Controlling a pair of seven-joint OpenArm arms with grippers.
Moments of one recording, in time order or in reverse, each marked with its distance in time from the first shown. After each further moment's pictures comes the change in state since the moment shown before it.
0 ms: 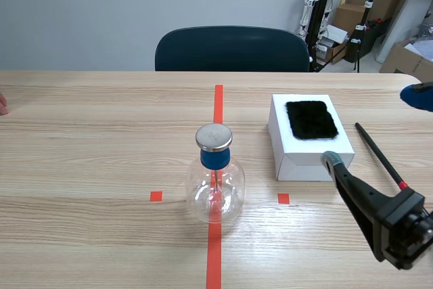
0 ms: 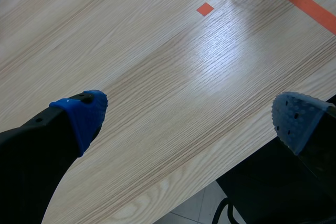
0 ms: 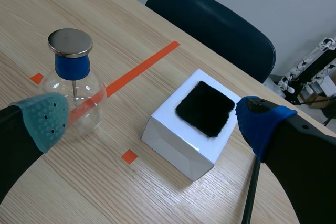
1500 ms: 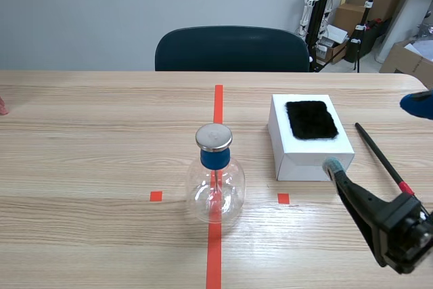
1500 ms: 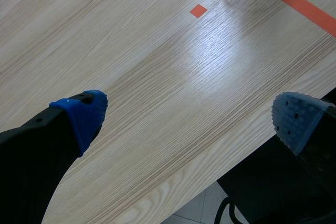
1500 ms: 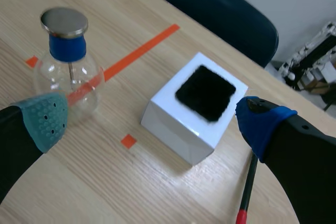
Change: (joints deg) left arm 0.0 -2.1 0.0 0.0 0.0 -0.8 -0.1; right arm 0.0 0.0 0.0 0.0 -0.3 0.0 -5.4
